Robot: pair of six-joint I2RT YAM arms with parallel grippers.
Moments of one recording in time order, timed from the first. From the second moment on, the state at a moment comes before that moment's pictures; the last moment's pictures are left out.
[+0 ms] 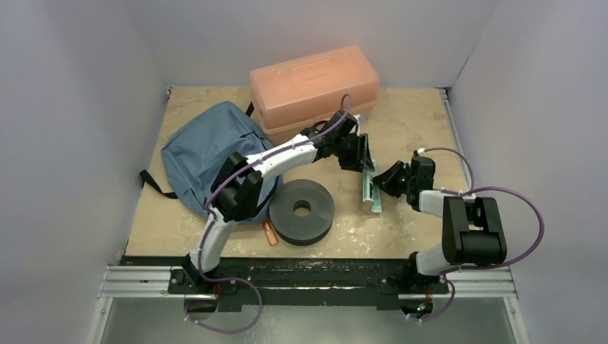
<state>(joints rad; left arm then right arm) -0.83 2.23 1.90 -0.40 0.37 -0.80 -0.03 1.47 0.47 0.27 -0.37 0.75</state>
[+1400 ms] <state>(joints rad) -0.85 1.77 1.89 -0.68 0.04 -0.23 0.09 0.87 0.84 -0.32 -0.13 0.60</state>
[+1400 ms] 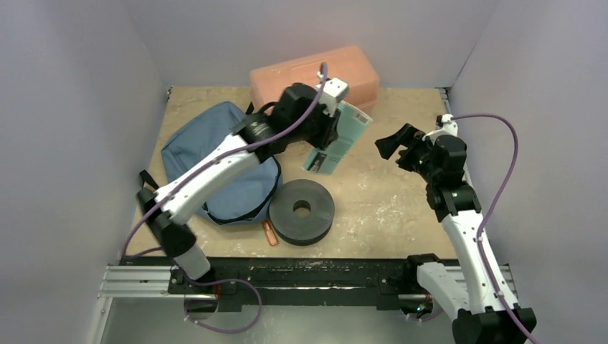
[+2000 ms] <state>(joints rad) -0.86 0.68 0.76 -0.16 -0.51 0.76 0.48 1.01 0.83 0.09 -0.64 1.19</state>
